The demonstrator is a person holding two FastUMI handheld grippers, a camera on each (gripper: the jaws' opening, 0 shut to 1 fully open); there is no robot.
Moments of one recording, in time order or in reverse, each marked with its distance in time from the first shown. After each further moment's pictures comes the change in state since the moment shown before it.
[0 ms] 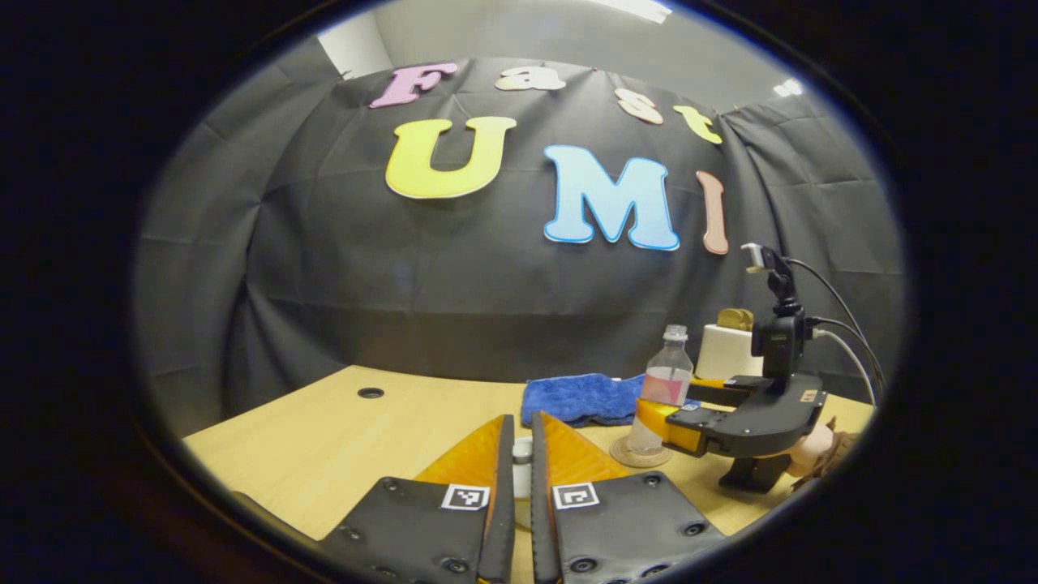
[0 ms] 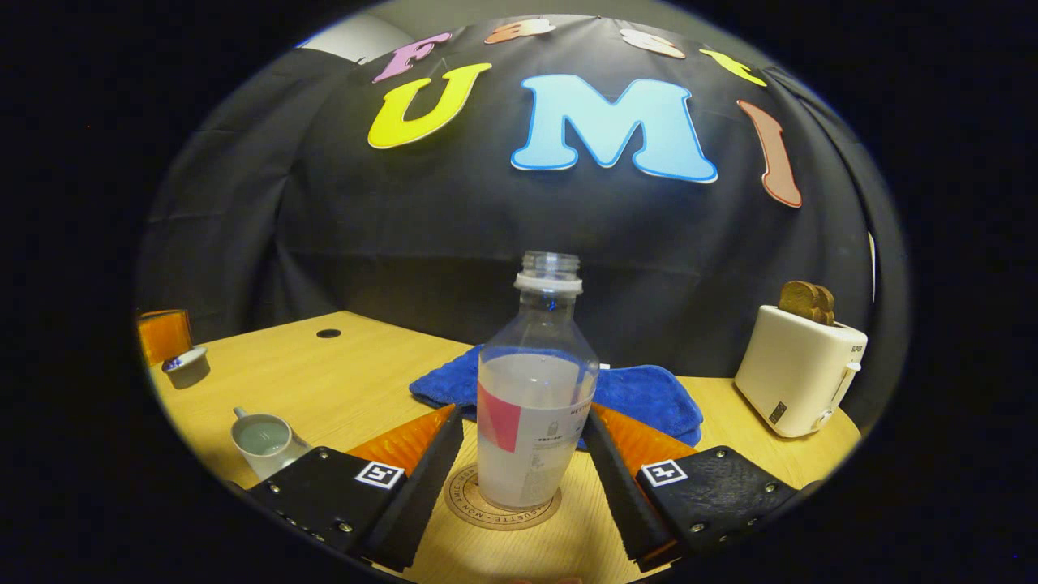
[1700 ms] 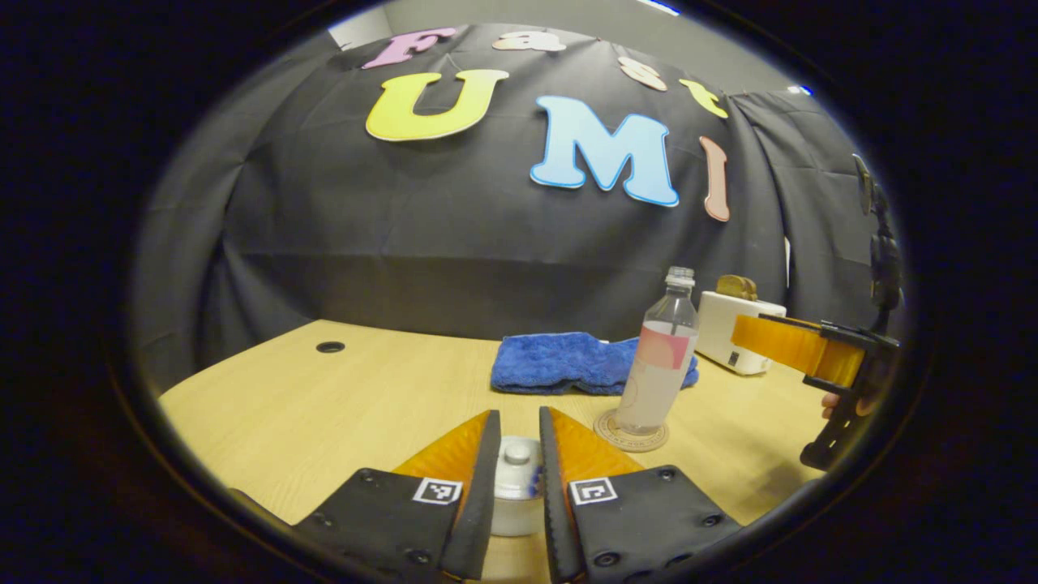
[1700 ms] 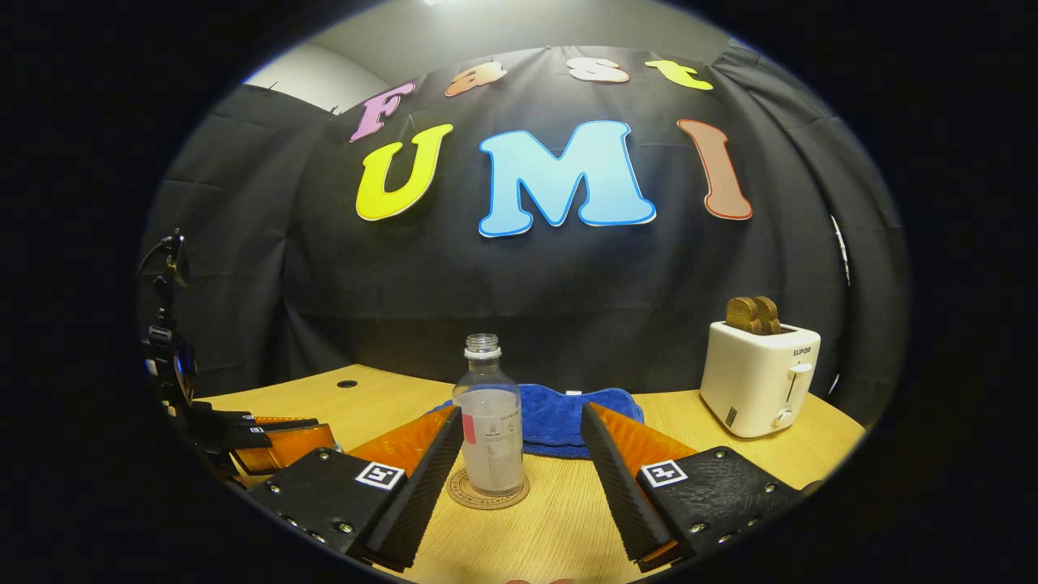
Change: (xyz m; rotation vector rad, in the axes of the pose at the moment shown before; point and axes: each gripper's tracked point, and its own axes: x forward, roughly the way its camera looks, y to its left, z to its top) left arm 0.047 -0.029 -0.069 -0.045 0.148 -0.019; right arm -0.088 -0.034 0.030 0.107 -0.120 0.012
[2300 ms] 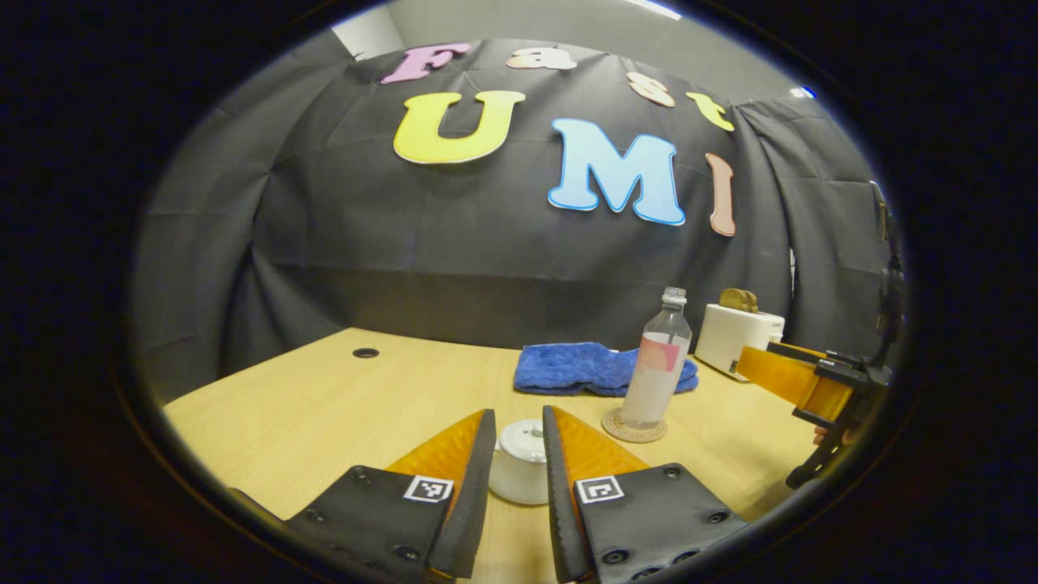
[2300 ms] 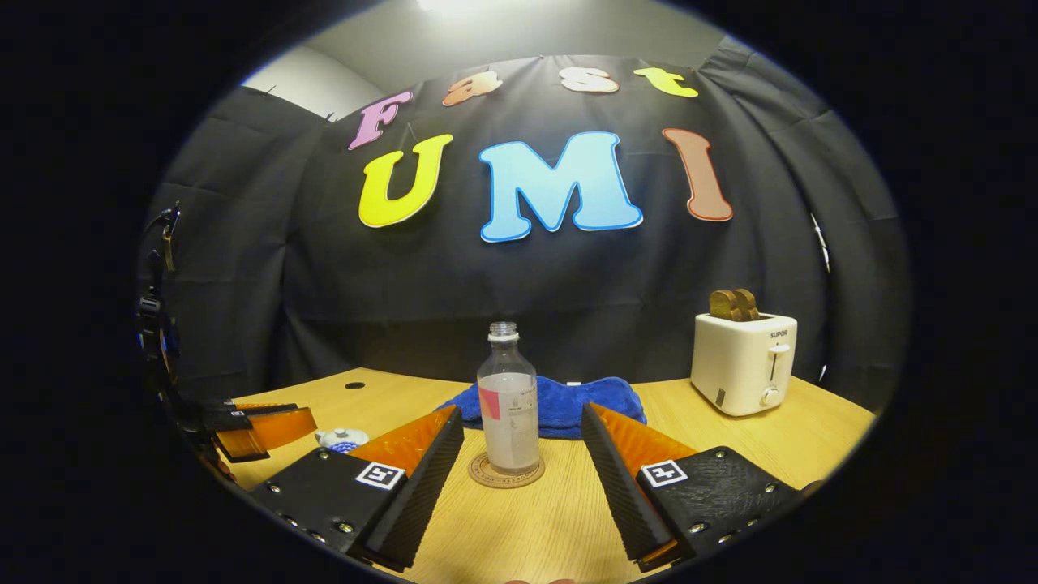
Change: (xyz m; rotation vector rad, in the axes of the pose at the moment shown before) left arm -0.071 0.017 0.011 -0.001 -0.054 0.064; right arm -0.058 0.022 -0.014 0.044 -0.030 -0.061
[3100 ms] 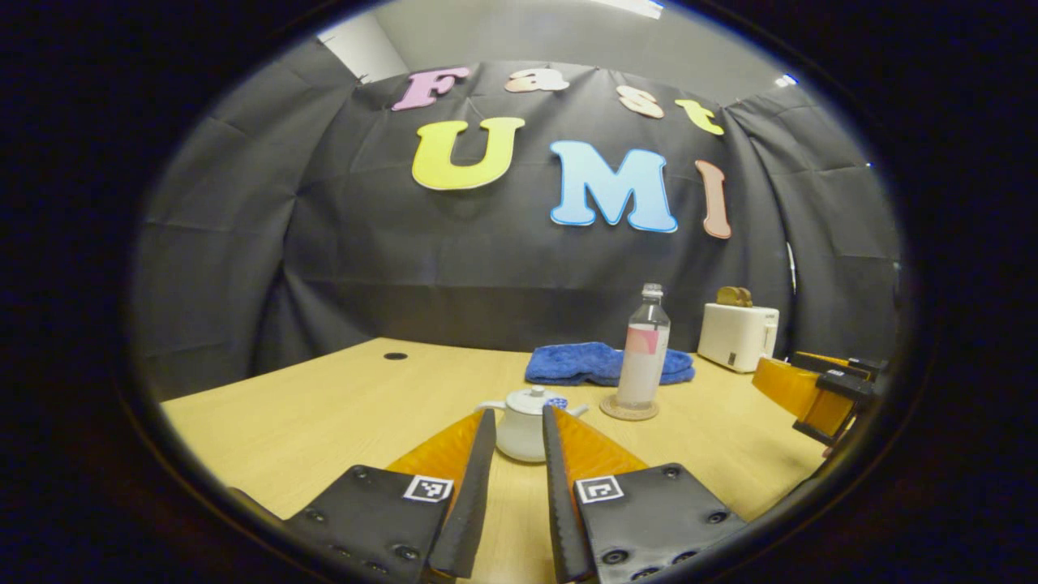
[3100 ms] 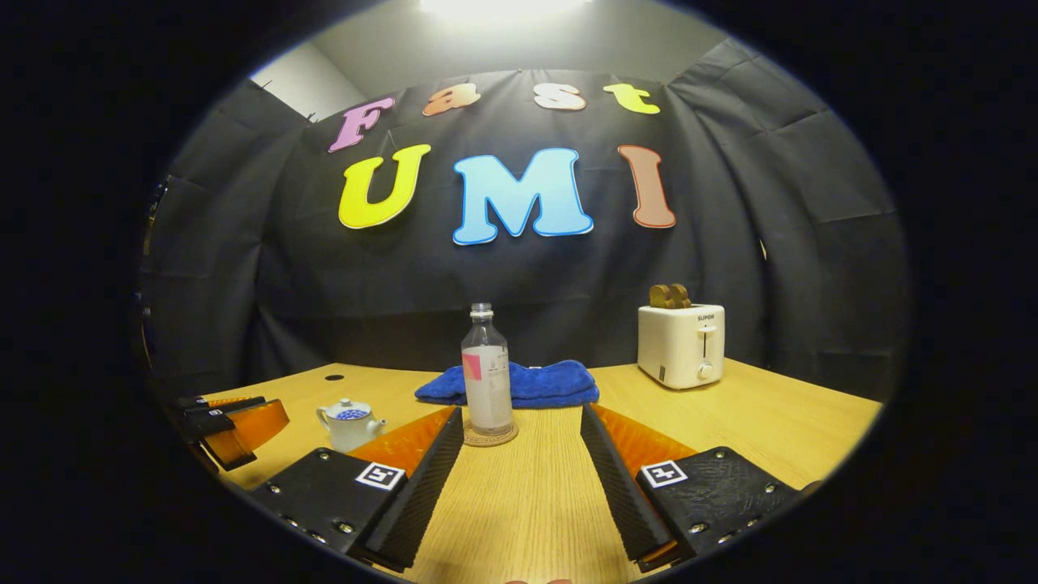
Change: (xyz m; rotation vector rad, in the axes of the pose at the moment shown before) left arm -0.065 -0.019 -0.014 0.073 -0.091 0.068; right arm -0.070 -0.010 -0.031 -0.001 0.006 -0.151
